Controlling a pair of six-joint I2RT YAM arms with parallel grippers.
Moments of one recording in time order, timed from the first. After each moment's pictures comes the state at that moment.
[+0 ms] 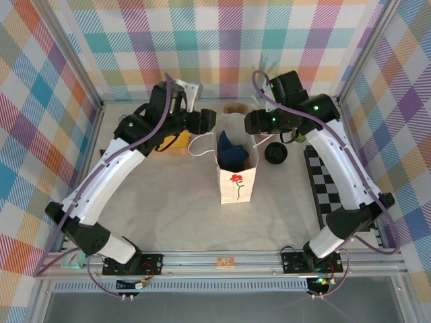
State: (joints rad) left arm -0.61 1.48 1.76 -0.79 -0.02 -0.23; right arm 0.50 1.58 1.99 -1.28 -0.06 0.28
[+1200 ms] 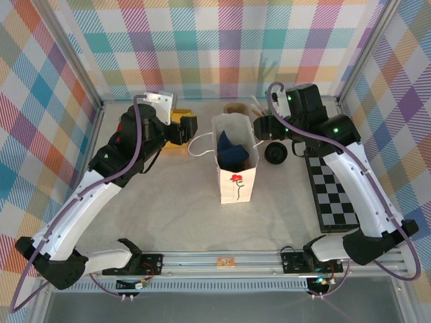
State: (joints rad) left arm -0.61 1.17 1.43 -0.55 -0.17 -0.20; right arm 0.50 1.36 1.76 -1.11 0.04 0.22
